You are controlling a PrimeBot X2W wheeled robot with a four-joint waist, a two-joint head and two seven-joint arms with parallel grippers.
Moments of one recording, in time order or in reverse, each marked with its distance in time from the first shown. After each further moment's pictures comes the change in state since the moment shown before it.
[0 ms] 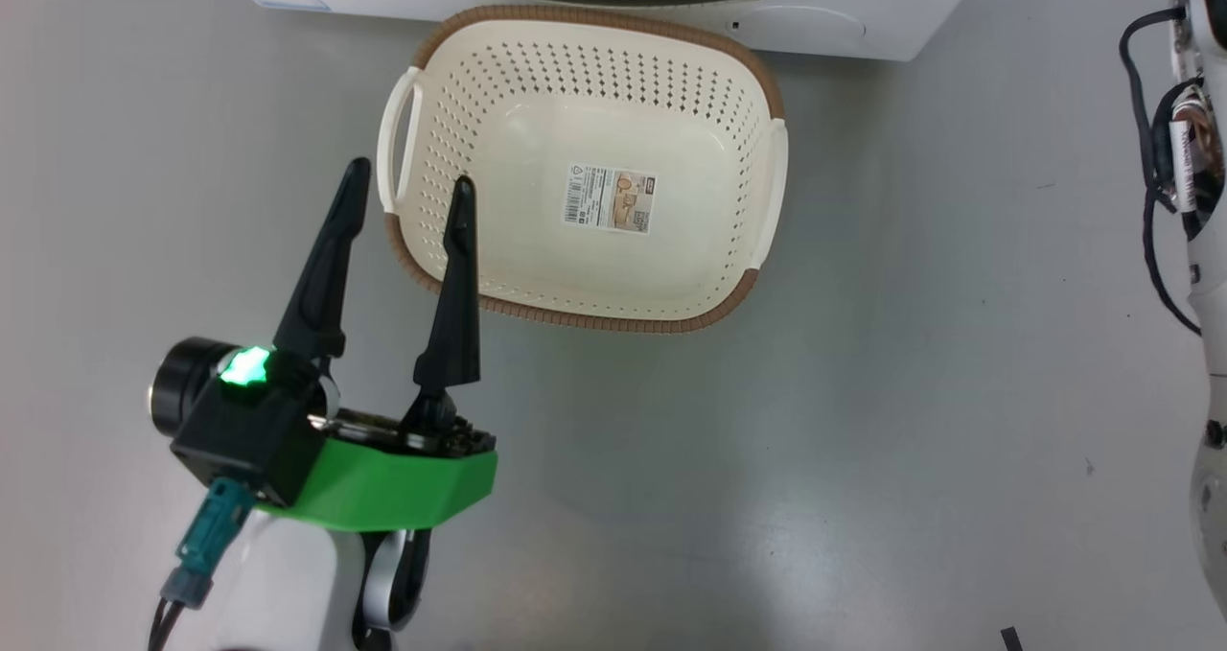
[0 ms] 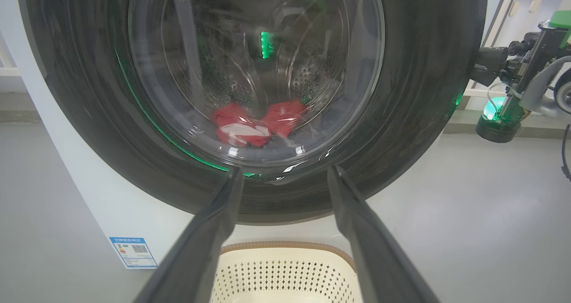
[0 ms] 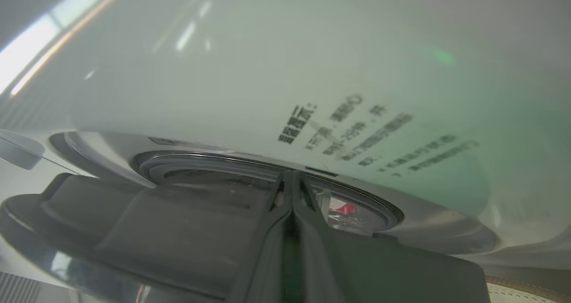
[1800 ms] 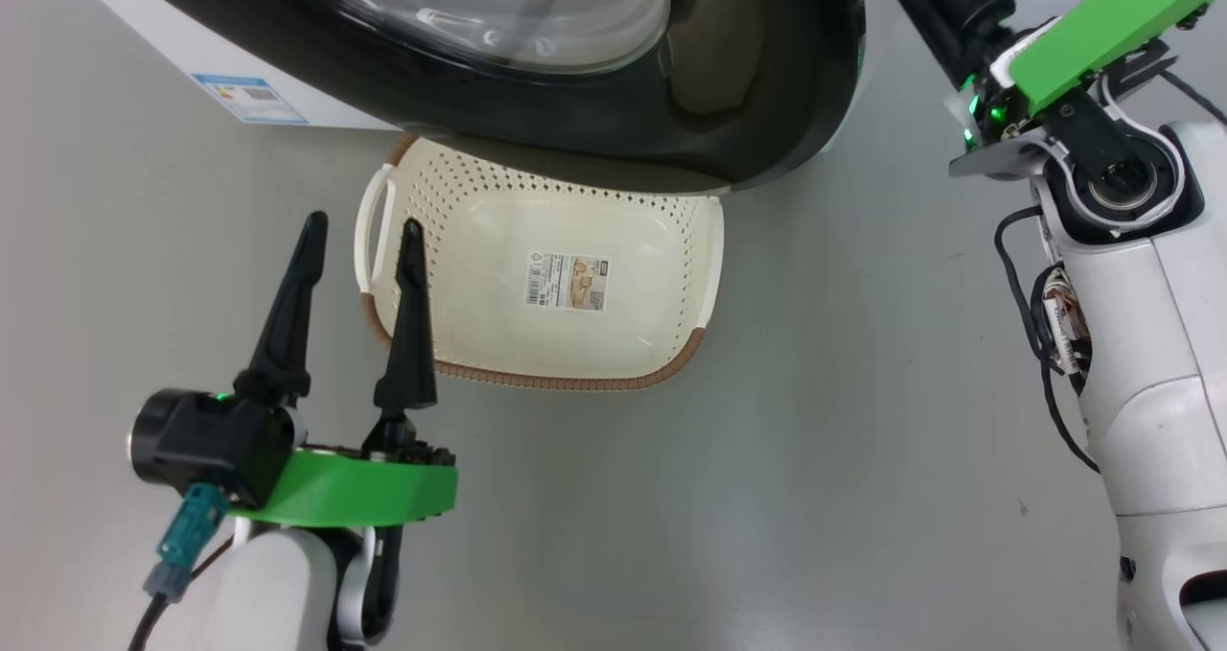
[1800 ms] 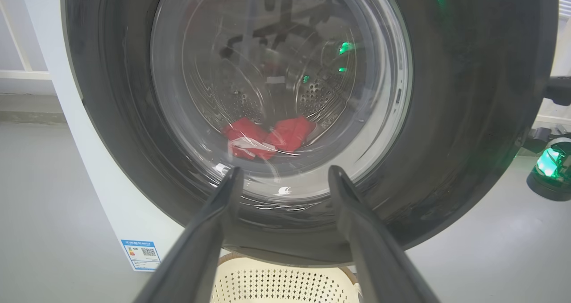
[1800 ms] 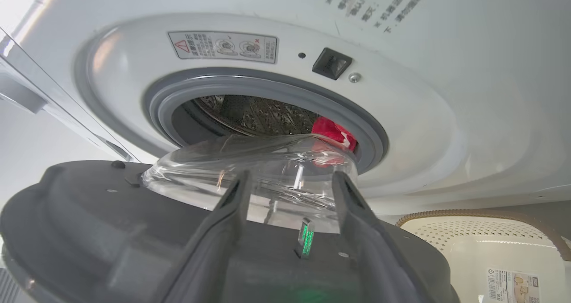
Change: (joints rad) left arm 0.052 -0.001 0.067 0.081 -0.019 0.003 0.000; right arm 0.256 0.054 0.045 -0.068 -0.021 -0.007 0.012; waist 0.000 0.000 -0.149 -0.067
